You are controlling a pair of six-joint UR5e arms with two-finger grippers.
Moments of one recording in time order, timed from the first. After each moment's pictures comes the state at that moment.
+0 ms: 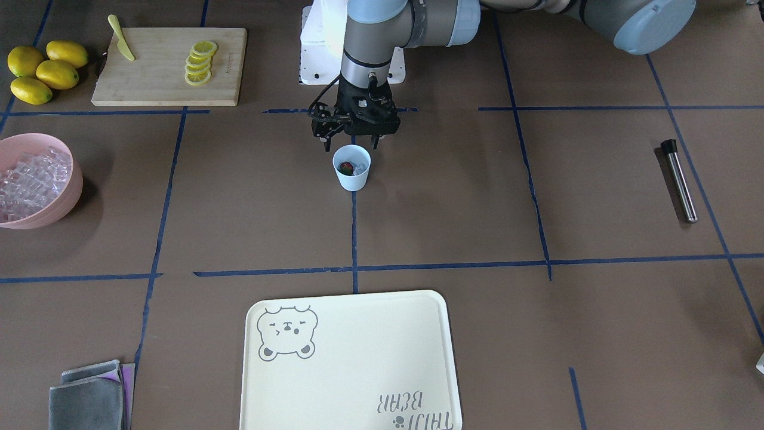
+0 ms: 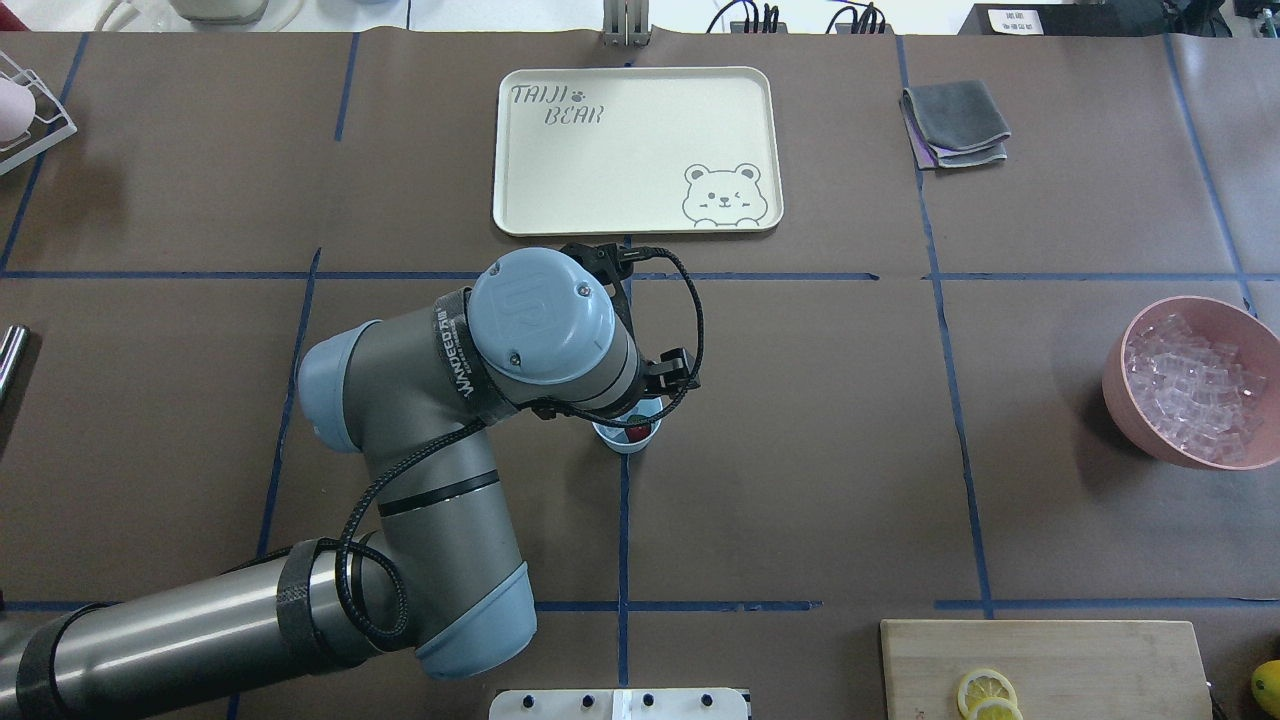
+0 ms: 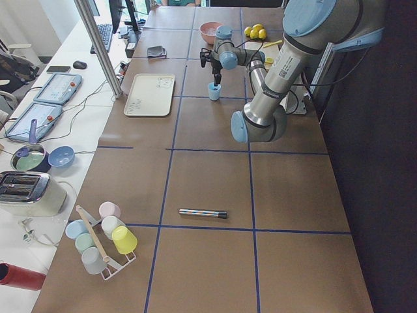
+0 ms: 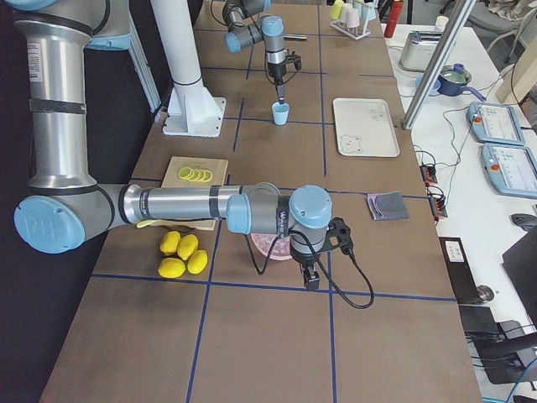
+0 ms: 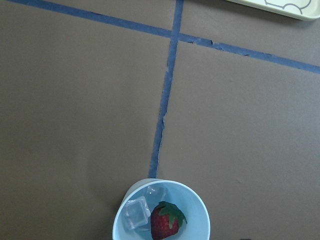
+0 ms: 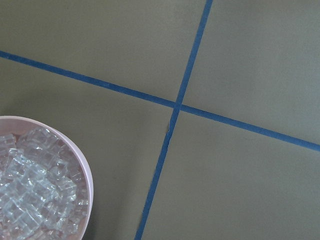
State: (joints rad) left arm -0.43 -2.37 -1.71 -1.60 -1.77 -1.47; right arm 1.62 -1.60 1.68 -1.63 2.35 -0.29
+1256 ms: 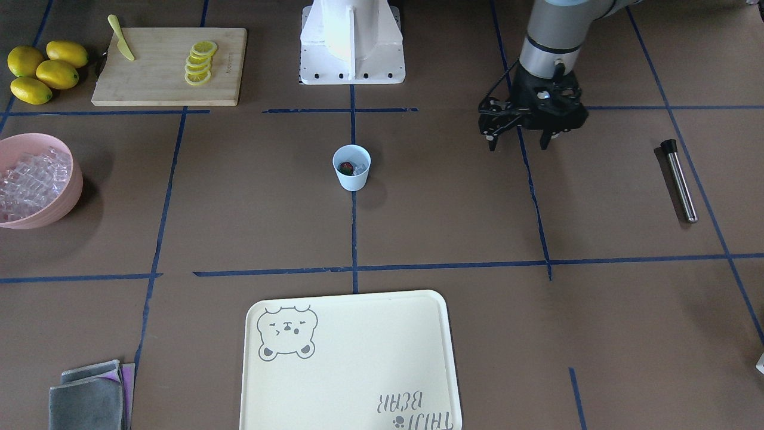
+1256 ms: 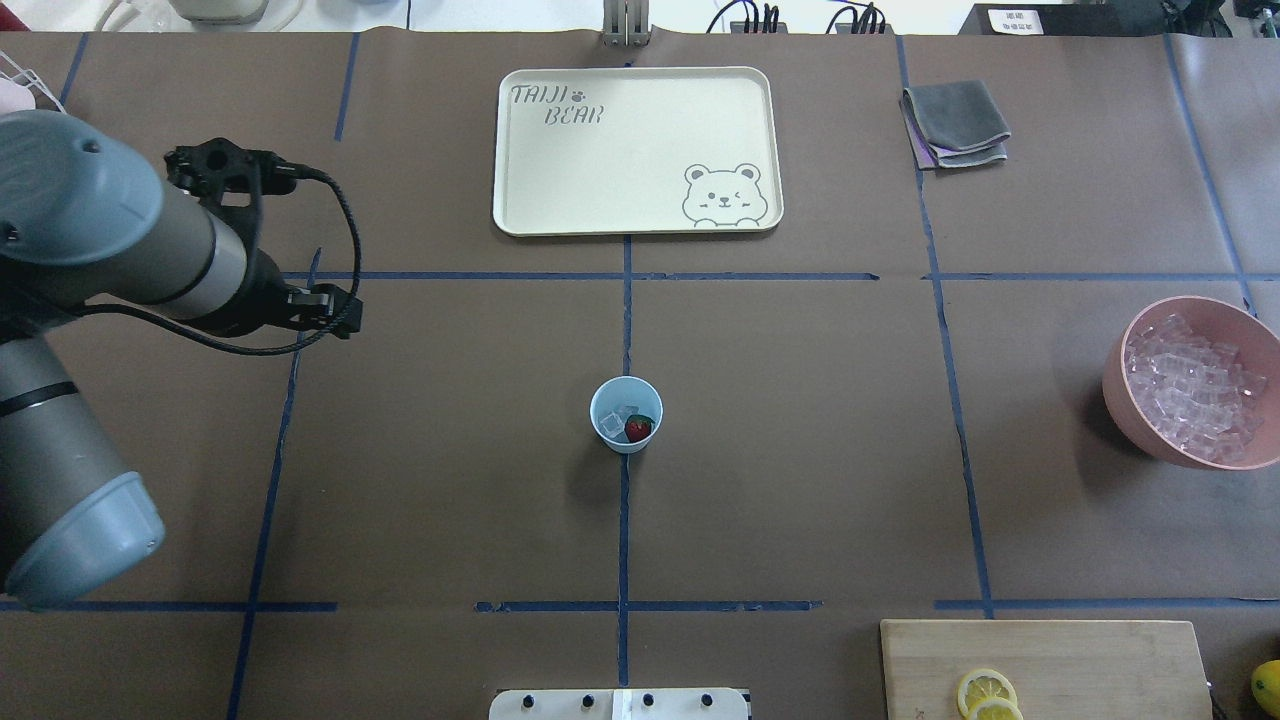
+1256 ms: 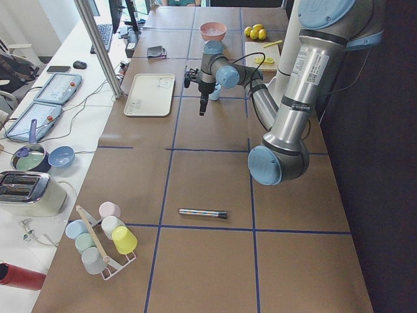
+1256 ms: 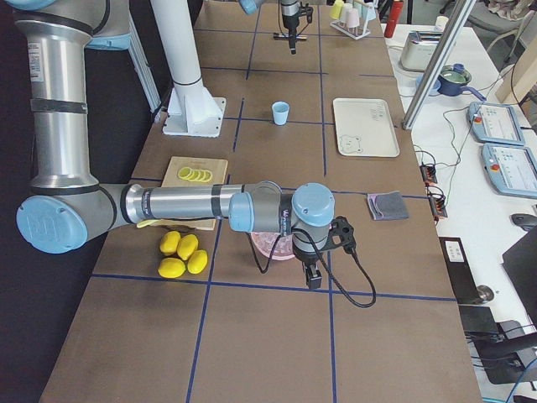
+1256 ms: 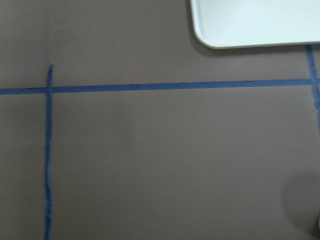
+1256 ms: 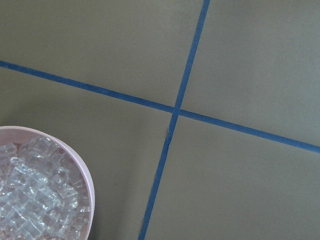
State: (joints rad) left arm -0.75 -1.85 -2.12 -1.46 -1.90 -0.99; right arm 1.62 -1.59 1.68 -1.63 2.35 -0.26
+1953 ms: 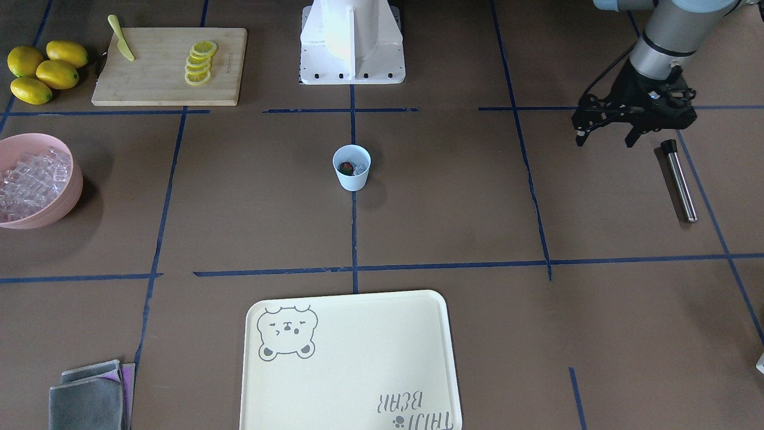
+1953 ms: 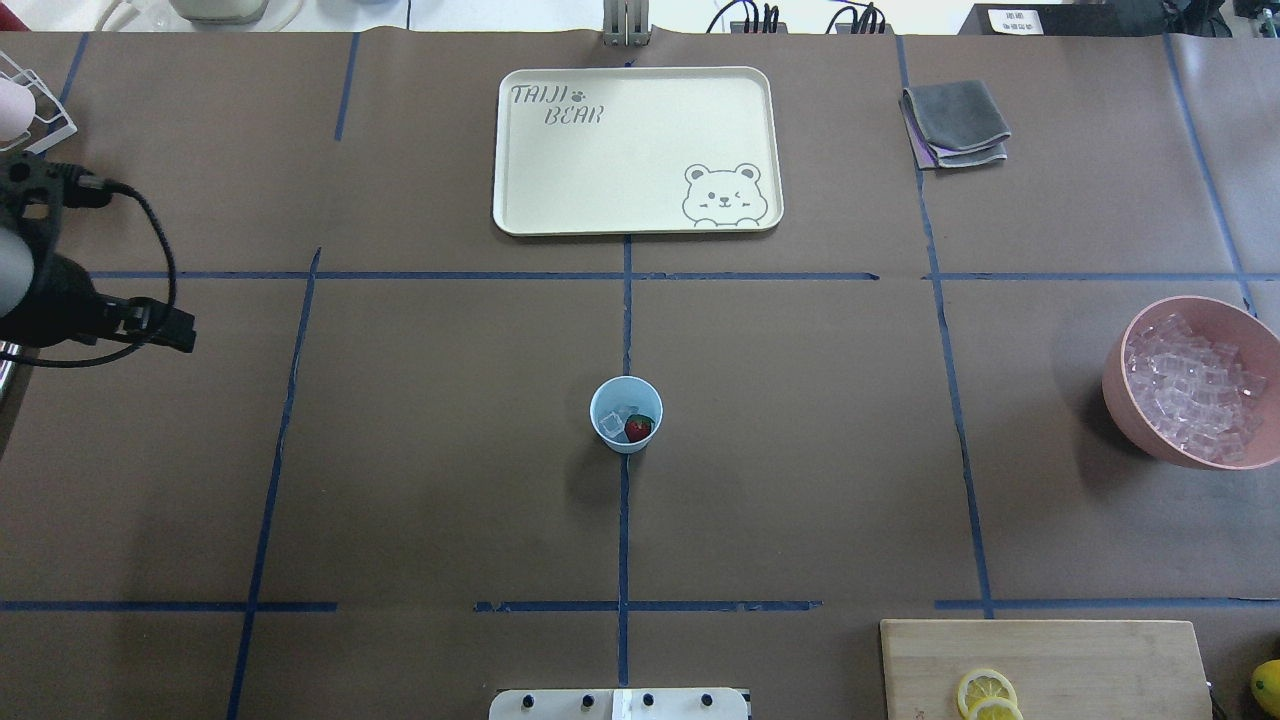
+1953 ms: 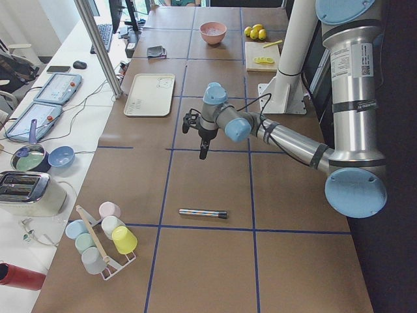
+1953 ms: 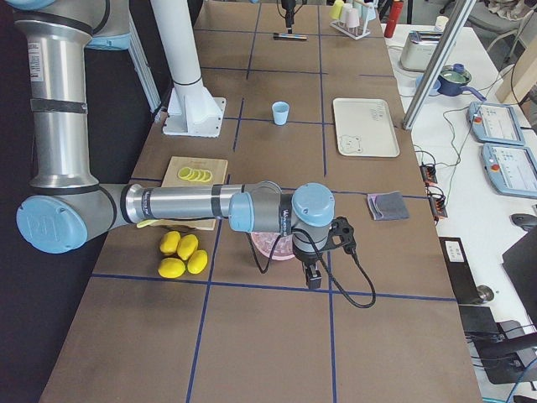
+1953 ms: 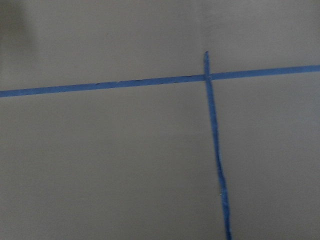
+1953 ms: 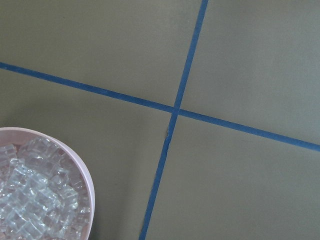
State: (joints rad) left arm -0.96 -1.37 -2.03 -2.00 -2.06 -0.76; right arm 1.62 -1.59 1.68 -1.63 2.35 -0.26
